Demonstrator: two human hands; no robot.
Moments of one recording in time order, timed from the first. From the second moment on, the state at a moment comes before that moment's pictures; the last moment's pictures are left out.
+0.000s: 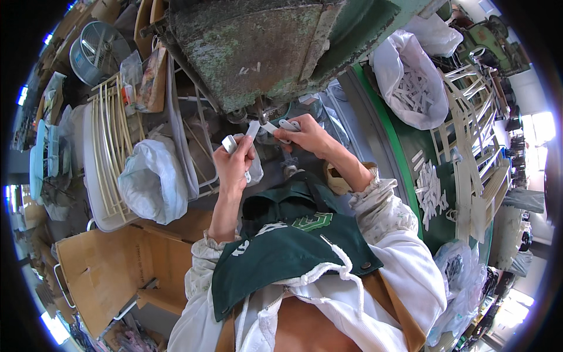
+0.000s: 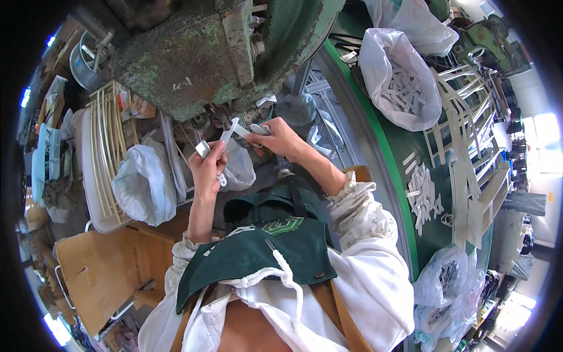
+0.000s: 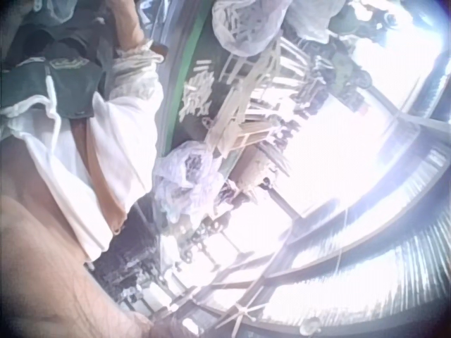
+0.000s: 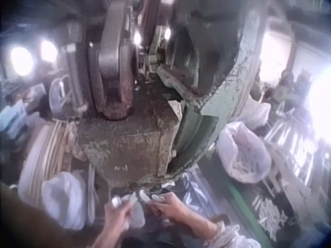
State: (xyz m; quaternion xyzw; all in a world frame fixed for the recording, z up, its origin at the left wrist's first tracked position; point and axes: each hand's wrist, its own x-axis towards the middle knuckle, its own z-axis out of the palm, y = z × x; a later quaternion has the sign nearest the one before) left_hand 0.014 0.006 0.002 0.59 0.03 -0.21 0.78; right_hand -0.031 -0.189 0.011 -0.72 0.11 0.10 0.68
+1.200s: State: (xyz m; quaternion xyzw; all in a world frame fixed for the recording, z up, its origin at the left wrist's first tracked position) left_hand -0.014 0.015 -0.021 0.31 0.07 -0.42 0.85; right_hand -0.025 -0.170 0.017 -0.62 0.05 0.05 0.78
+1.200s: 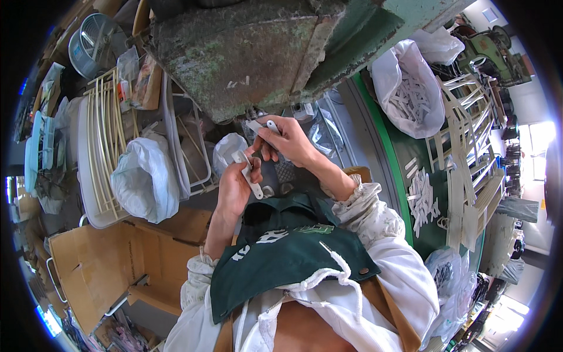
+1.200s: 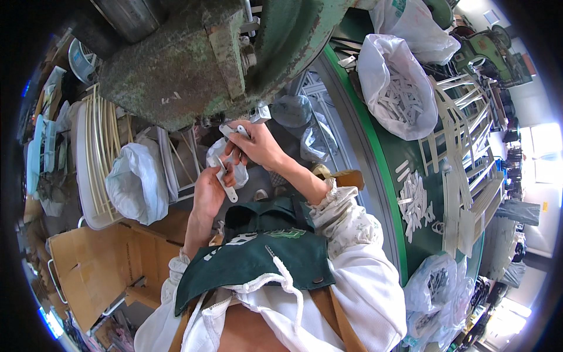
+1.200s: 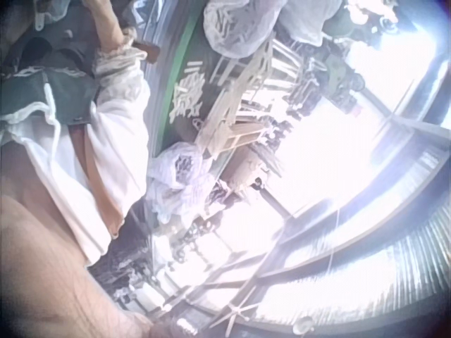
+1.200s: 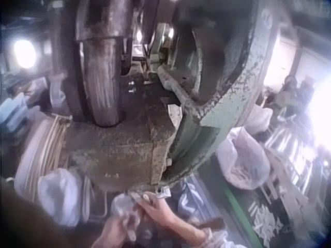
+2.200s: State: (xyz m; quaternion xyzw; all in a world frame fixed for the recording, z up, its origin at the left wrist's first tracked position) left_hand -0.022 0.030 -0.018 0.48 0.06 -0.35 0.80; right_hand 0.073 -0.234 -0.122 -0.97 -0.09 -0.05 0.23
